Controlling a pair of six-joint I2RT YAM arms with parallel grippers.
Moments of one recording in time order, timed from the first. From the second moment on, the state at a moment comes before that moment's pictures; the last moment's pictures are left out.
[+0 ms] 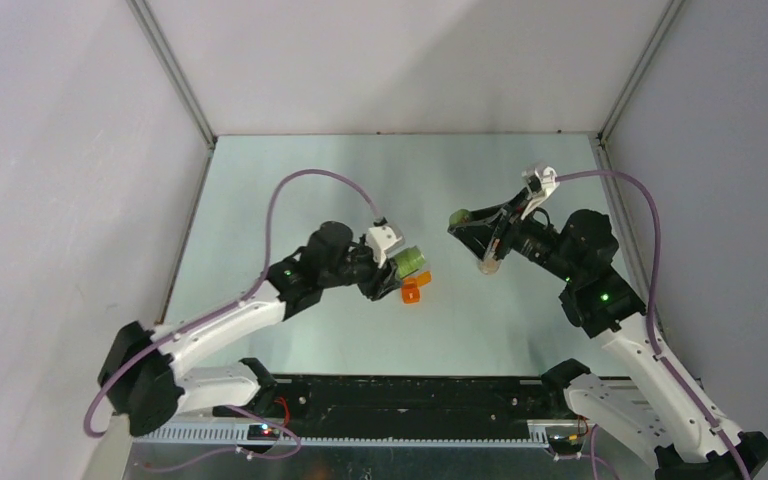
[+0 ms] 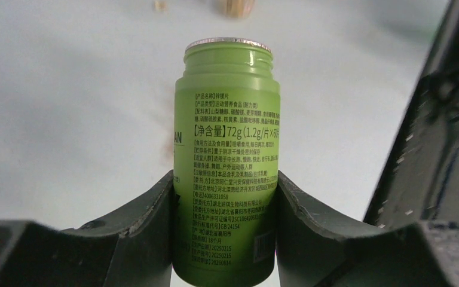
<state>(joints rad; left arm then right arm) -0.78 1.13 0.76 -0.08 0.33 0.08 0.49 0.78 0.88 -0.05 -0.43 0.35</state>
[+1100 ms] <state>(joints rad) -0.84 1.52 0.95 -0.46 0.05 0.17 0.48 0.76 0.81 -0.16 -0.26 0.37</state>
